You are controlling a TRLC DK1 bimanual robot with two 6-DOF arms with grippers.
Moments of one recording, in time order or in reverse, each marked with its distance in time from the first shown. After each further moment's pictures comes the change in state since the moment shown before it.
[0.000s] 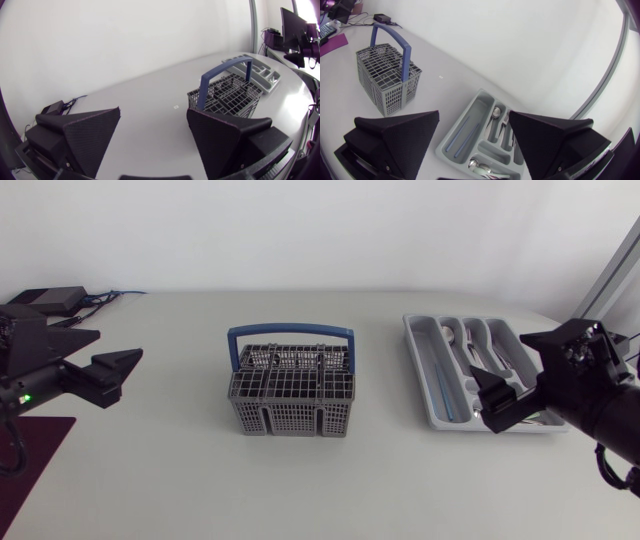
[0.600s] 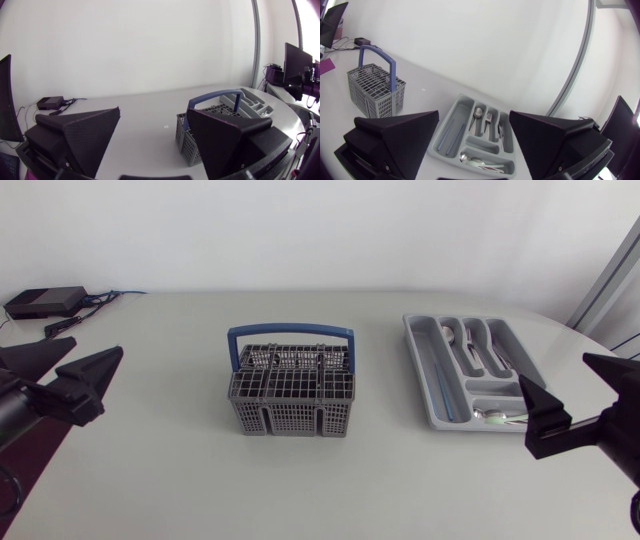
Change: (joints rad) left arm -0.035 -0.323 -0.135 0.019 -0.038 -0.275; right arm -0.114 -0.380 -0.131 -0.079 -0.001 0.105
